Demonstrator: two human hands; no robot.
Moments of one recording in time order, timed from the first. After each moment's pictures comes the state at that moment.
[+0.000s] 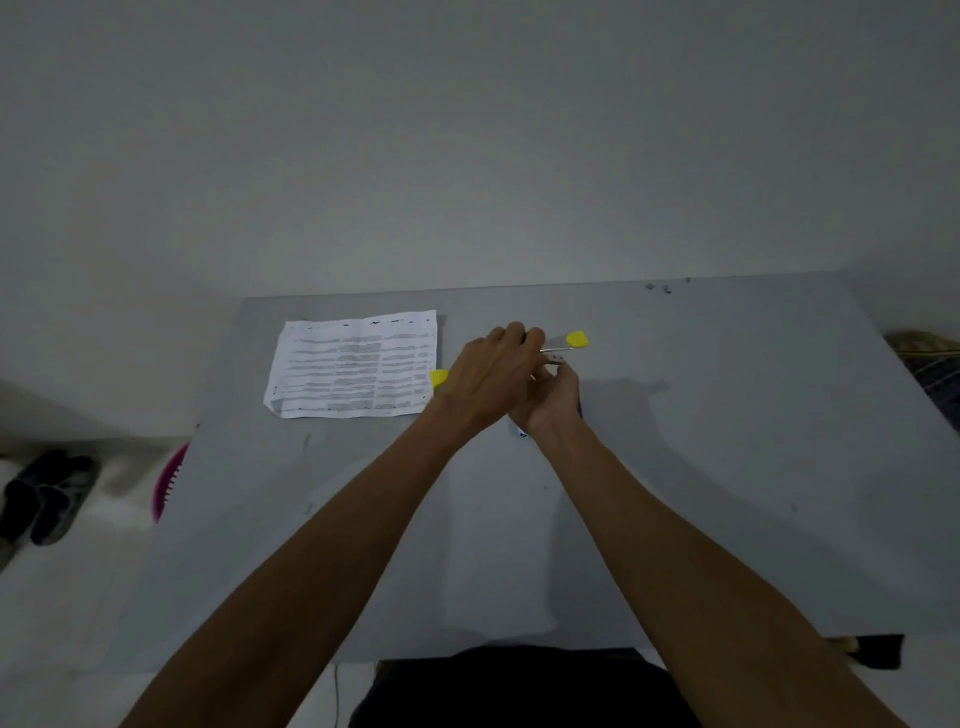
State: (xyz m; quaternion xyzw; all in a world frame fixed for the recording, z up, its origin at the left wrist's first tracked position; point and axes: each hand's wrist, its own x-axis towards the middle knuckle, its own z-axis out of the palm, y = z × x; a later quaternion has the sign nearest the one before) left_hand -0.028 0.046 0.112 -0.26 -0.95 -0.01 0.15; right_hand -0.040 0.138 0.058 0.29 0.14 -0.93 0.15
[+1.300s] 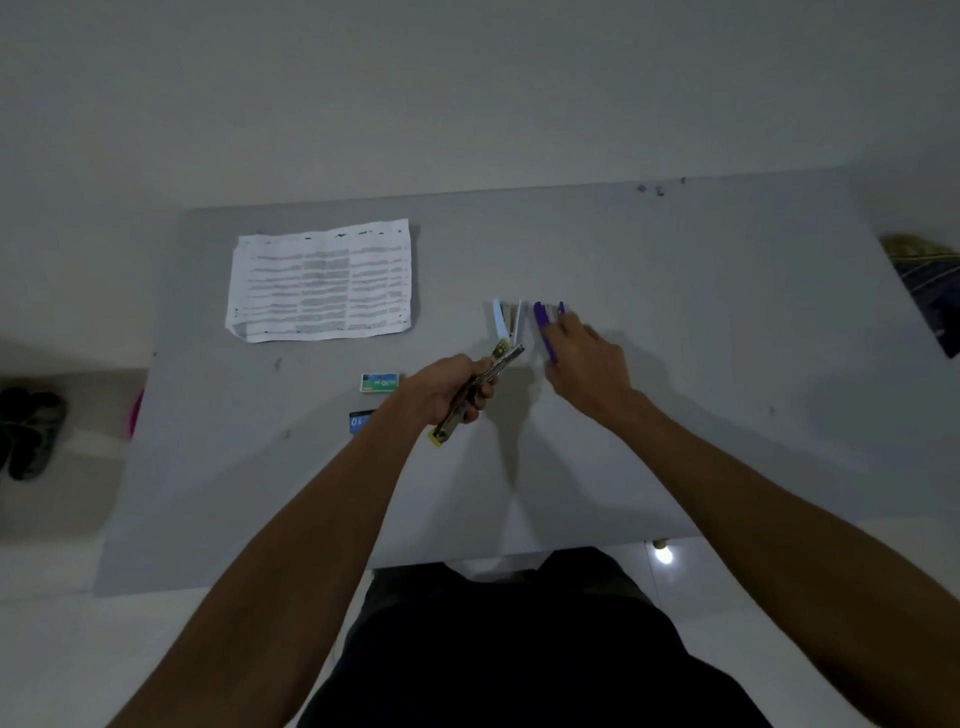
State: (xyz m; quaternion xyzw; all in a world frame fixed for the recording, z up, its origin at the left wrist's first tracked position) left_hand 0.017 0.025 0.022 0.26 -0.58 -0.62 -0.46; right_hand 0.023 0.220 0.023 -0.12 0.99 -0.05 0.04
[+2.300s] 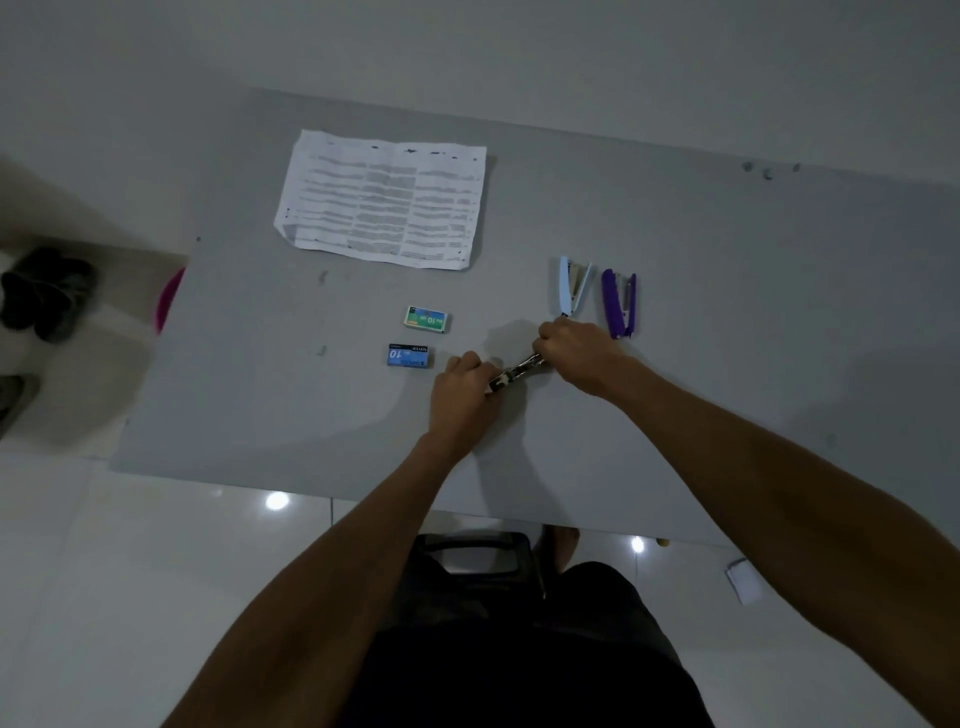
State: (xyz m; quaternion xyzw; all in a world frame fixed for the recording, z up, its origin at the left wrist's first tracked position) left_hand 0.104 0.000 -0.061 0.04 -0.96 -0.27 -0.05; right_hand 0.005 0.163 -0.014 -0.41 0.89 0.13 0.15
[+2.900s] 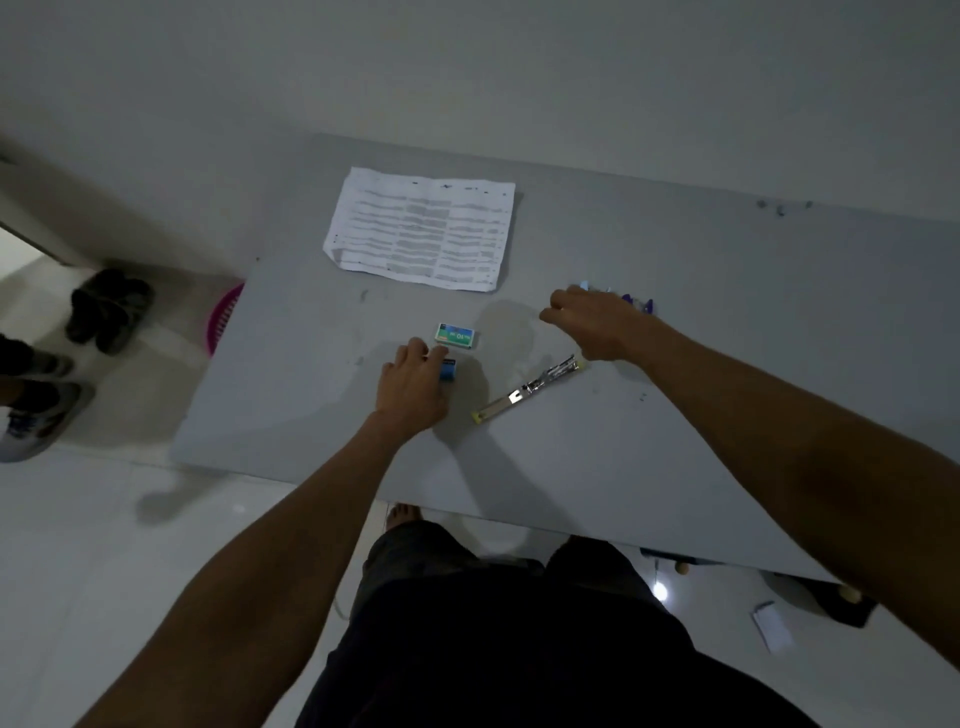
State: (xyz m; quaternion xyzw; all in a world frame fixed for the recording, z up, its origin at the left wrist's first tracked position) left_hand 0.108 -0.088 -0.030 0.08 -0.98 -0.13 -0.12; right_hand -0.030 0.146 0.040 -0.45 0.87 0.14 0.13
